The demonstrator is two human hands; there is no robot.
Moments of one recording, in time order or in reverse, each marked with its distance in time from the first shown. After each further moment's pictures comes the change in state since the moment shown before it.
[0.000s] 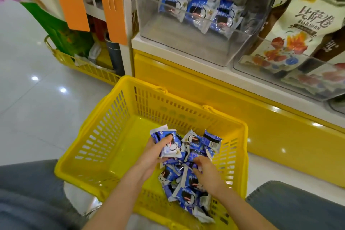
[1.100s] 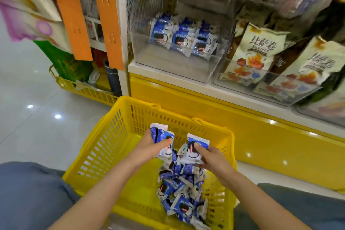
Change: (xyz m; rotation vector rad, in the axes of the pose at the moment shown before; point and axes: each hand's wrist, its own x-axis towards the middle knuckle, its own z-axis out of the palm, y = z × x) left_hand -0.053 0.078 0.016 0.517 -0.020 0.156; right_hand -0.023 -0.061 -0.080 0.747 0.031 0.193
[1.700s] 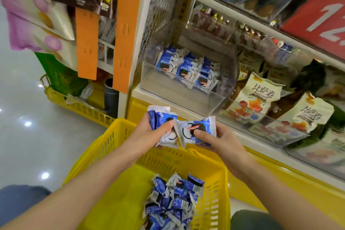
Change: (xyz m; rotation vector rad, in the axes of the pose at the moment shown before) left_hand 0.003 0.089 -0.040 -0.179 0.035 0.287; right_hand -0.050 -0.157 -0.005 0.005 -0.009 -0.411
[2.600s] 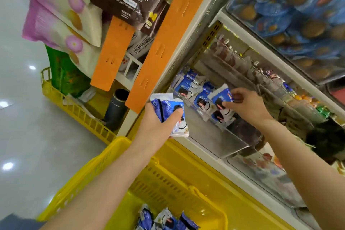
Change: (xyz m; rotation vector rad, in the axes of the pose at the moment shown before) left_hand 0.055 0.049 -0.039 -0.335 0.238 0.147; right_hand 0.163 -0.122 -0.018 -0.967 0.281 -0.307
